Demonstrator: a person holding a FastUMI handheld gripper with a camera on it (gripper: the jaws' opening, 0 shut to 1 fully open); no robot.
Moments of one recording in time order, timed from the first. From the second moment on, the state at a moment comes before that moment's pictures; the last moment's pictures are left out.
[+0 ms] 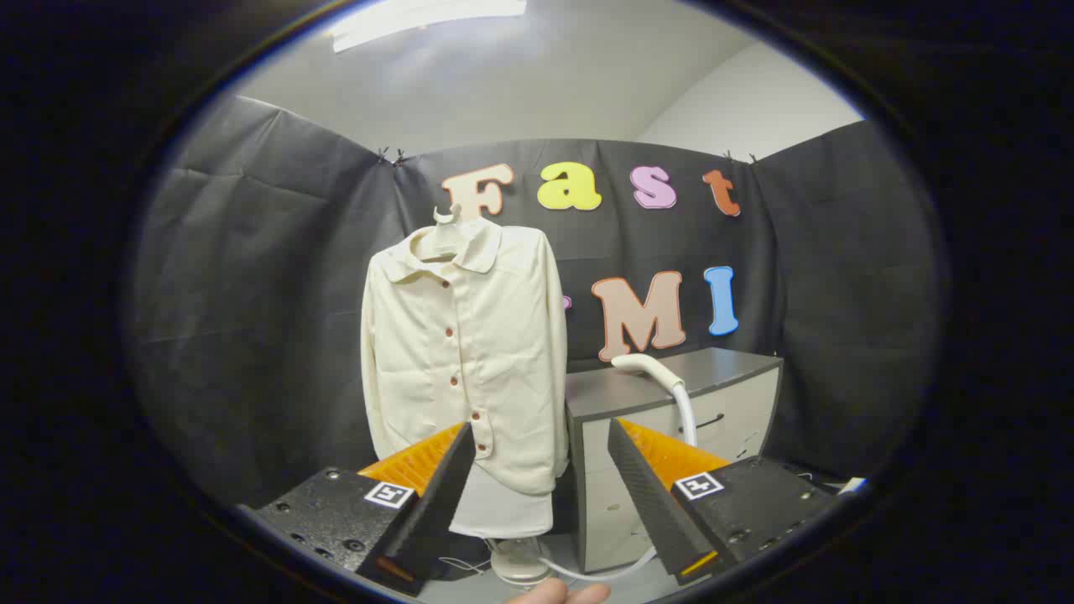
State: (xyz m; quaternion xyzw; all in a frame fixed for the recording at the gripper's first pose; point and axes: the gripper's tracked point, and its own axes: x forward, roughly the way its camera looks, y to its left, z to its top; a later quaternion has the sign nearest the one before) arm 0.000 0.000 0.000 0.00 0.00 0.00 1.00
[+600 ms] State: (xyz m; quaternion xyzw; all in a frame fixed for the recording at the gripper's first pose) arm 0.008 -0.021 0.012 -0.01 0.00 -0.01 1.00
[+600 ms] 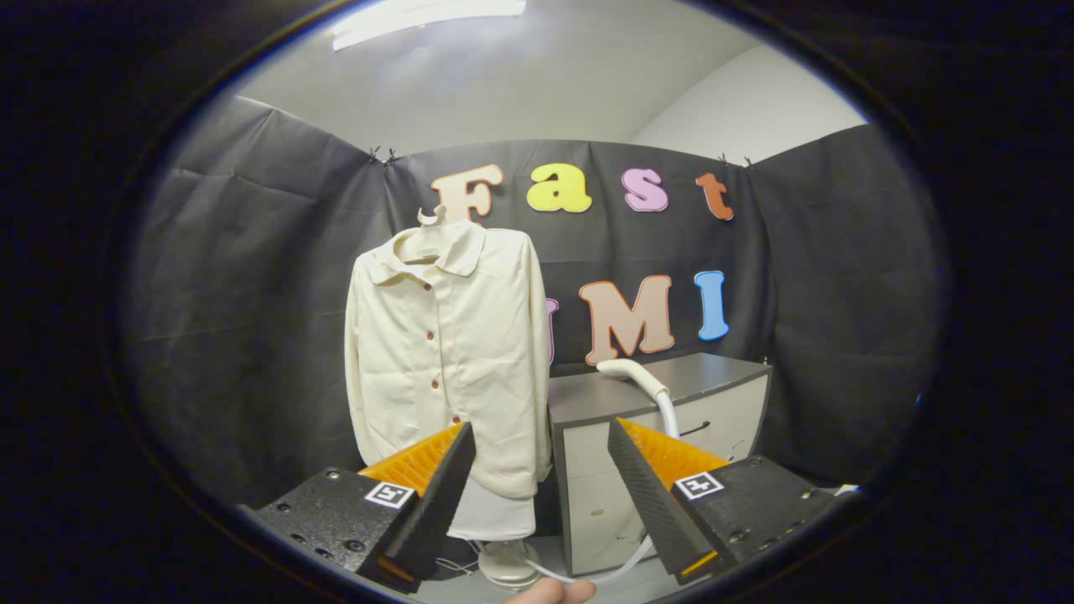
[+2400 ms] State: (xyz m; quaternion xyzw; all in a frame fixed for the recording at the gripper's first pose) arm 0.412 -0.259 -0.045 -0.08 0.24 -0.09 0.96
